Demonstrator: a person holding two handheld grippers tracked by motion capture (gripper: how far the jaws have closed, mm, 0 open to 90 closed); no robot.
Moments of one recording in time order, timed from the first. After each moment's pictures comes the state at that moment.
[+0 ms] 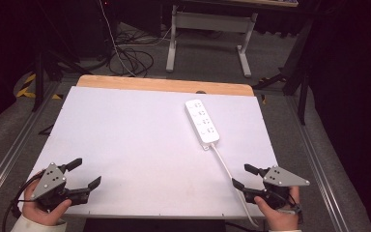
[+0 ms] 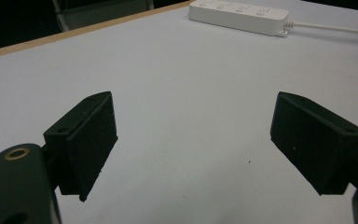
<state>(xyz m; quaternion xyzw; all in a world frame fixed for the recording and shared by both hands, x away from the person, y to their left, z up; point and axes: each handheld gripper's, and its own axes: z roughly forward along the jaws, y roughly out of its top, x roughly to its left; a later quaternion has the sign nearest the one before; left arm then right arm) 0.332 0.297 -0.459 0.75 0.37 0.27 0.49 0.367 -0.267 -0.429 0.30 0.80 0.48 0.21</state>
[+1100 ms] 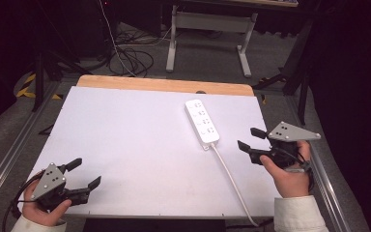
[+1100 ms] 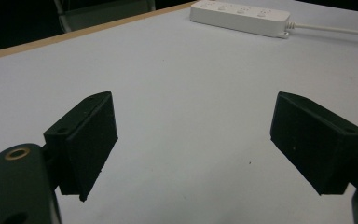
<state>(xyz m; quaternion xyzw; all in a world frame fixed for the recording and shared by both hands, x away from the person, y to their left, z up) 0.331 0.297 -0.459 0.74 0.37 0.27 0.49 0.421 -0.252 -0.333 0.30 0.80 0.45 0.25</state>
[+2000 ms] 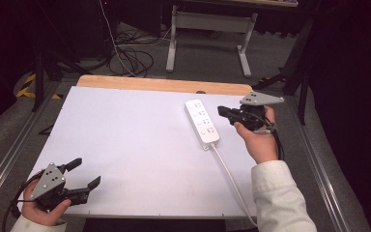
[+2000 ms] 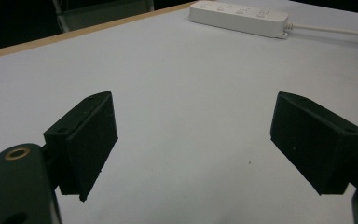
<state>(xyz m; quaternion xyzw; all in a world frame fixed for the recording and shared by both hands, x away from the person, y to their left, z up) 0.332 0.298 -0.459 0.74 0.37 0.27 0.49 0.509 -0.196 -0.333 0.30 0.79 0.48 0.22</state>
